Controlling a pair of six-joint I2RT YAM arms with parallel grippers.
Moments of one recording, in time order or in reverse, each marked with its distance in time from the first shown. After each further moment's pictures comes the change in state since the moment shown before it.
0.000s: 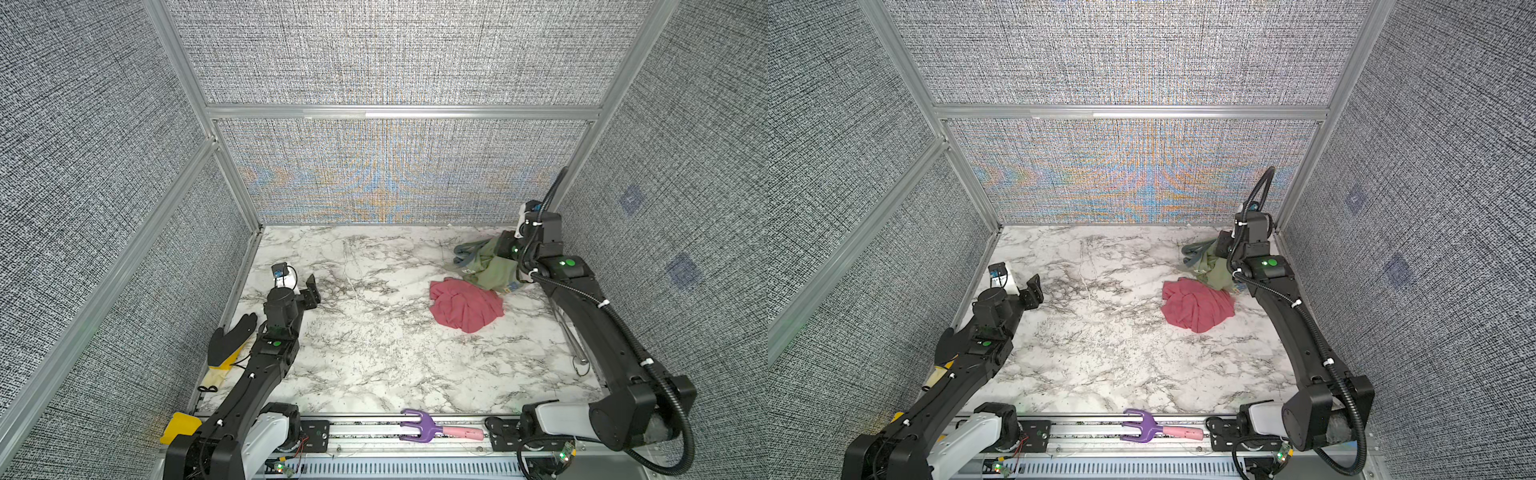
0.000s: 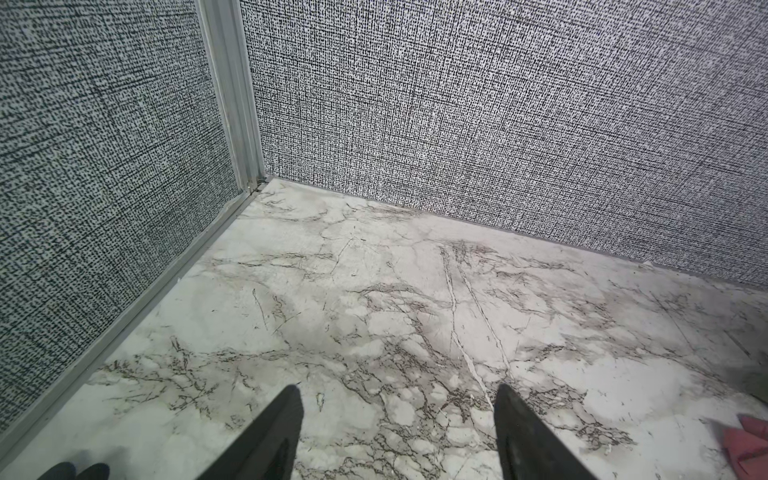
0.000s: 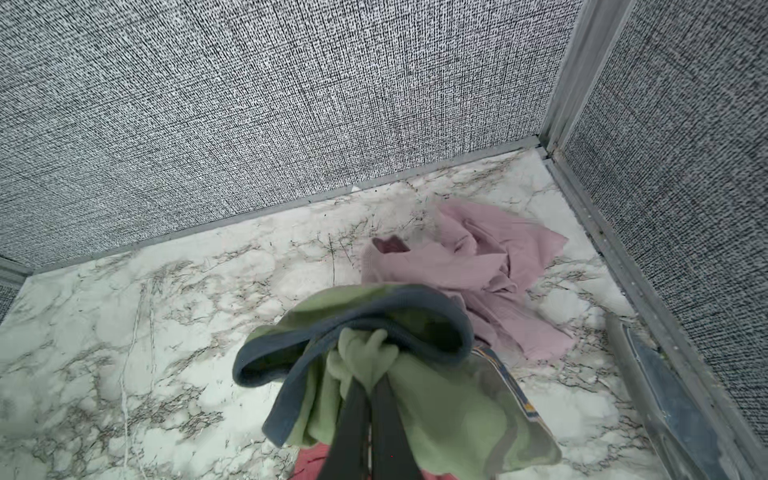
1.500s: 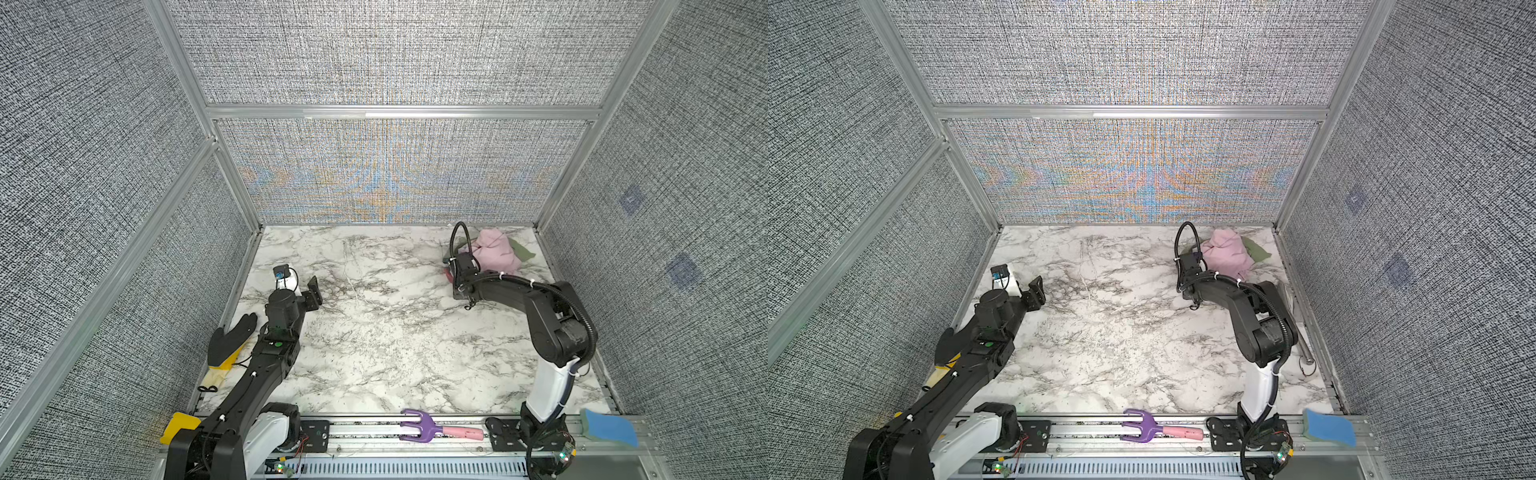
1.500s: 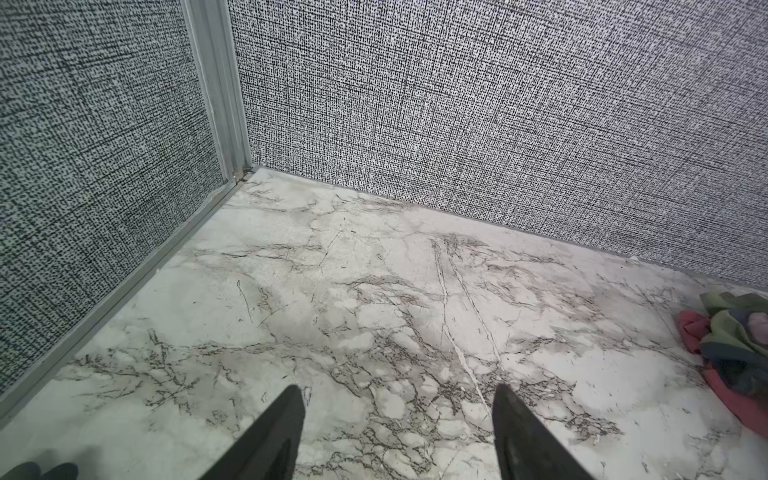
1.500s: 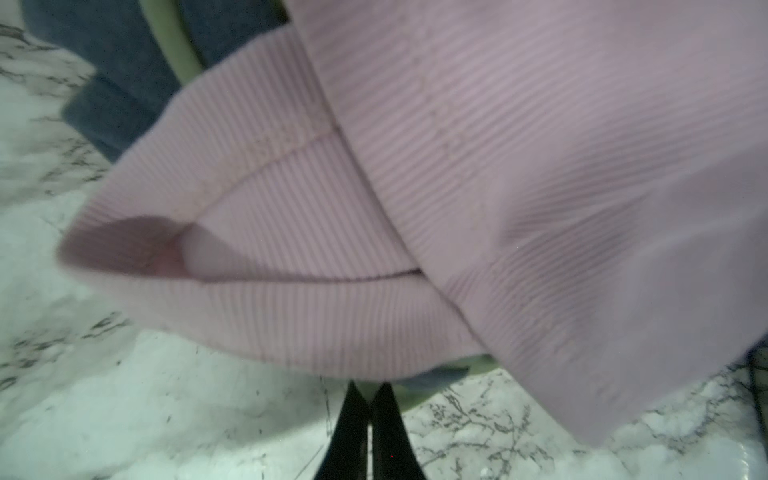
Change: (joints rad) left arm 0.000 0.018 -0.031 0.045 0.029 -0.021; right arm 0.213 0.546 -0.209 0.175 0.335 -0.005
